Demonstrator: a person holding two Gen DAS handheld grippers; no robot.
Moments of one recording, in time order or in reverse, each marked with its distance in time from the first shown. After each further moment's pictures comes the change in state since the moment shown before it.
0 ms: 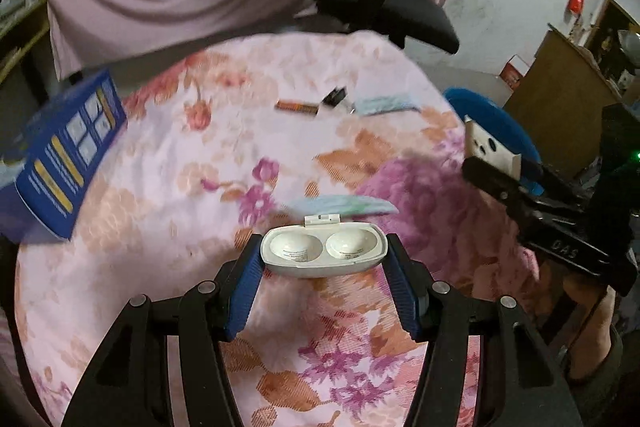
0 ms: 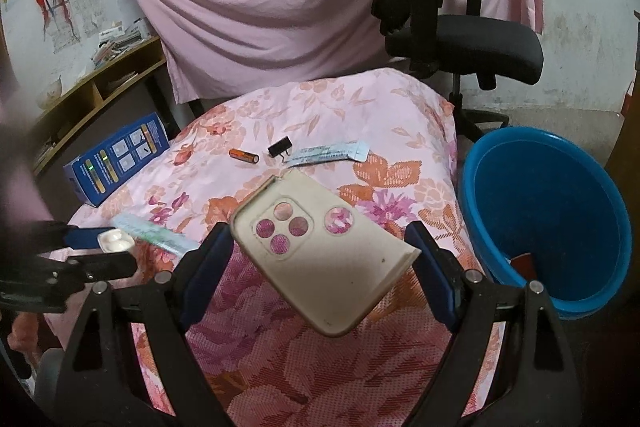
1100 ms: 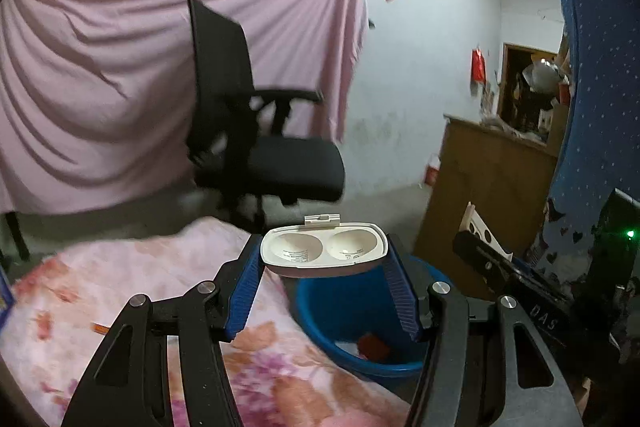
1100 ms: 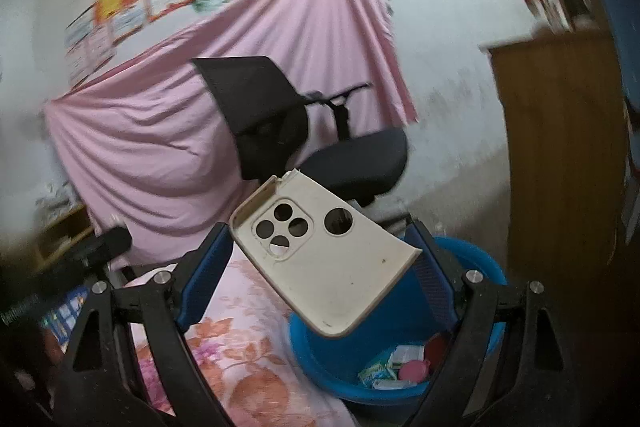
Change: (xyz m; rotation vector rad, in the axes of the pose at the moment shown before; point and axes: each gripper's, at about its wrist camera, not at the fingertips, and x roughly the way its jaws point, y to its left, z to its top) left arm 0.028 -0.160 0.101 0.187 -0.526 -0.217; right arm -0.108 -0.141 -0.001 0.325 -0.519 -0.277
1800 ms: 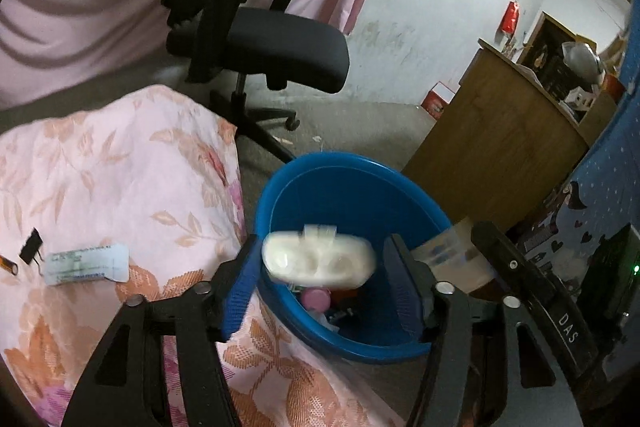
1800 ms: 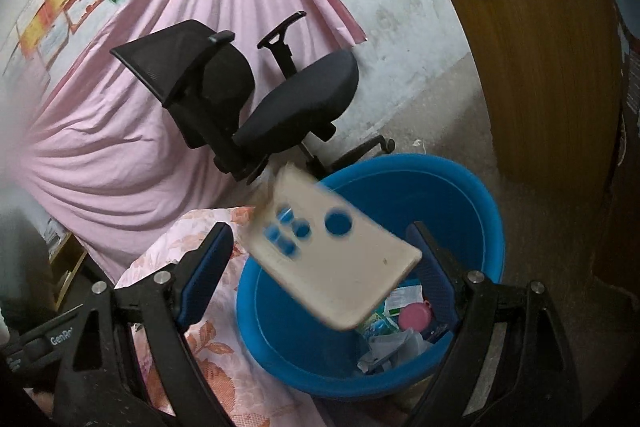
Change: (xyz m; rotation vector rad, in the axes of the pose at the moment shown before) left arm 0.103 0.010 -0.029 -0.219 0.386 -0.063; right arm 0.050 -0.064 -0.020 0.226 0.208 -0.061
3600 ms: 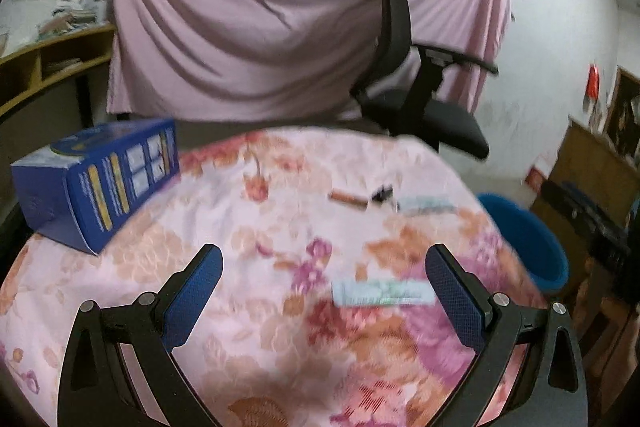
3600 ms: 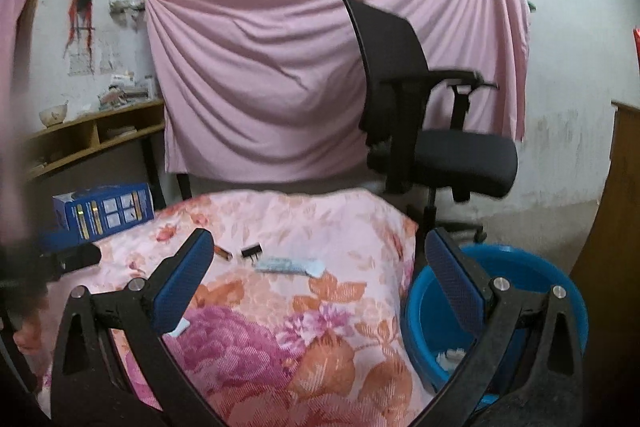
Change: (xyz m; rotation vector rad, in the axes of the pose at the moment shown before) left arm -0.207 0.145 -0.134 -0.099 -0.279 0.401; right arm -0.026 0.183 -0.083 -0.663 -0.017 0.281
